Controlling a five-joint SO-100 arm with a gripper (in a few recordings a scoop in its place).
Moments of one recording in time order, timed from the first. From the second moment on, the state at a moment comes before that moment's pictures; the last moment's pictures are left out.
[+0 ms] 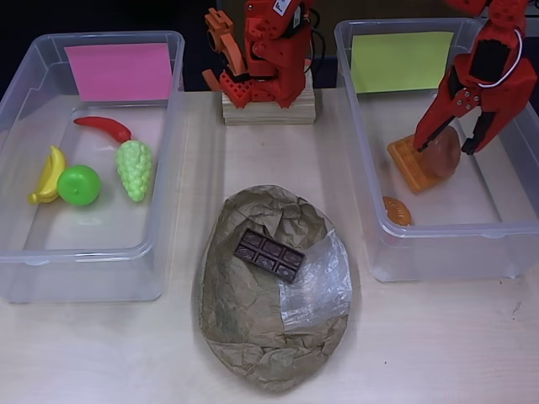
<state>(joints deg) -59.4 67.4 69.7 83.9 145.7</state>
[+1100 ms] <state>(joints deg) -40.9 85.1 66.3 101.4 101.2</state>
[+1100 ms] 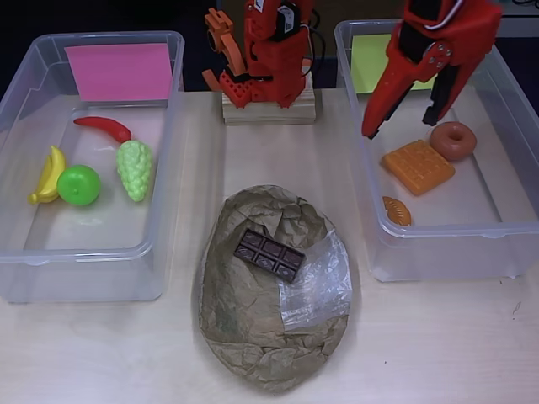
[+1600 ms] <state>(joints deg) -10.8 97.5 92.9 89.1 52.1</state>
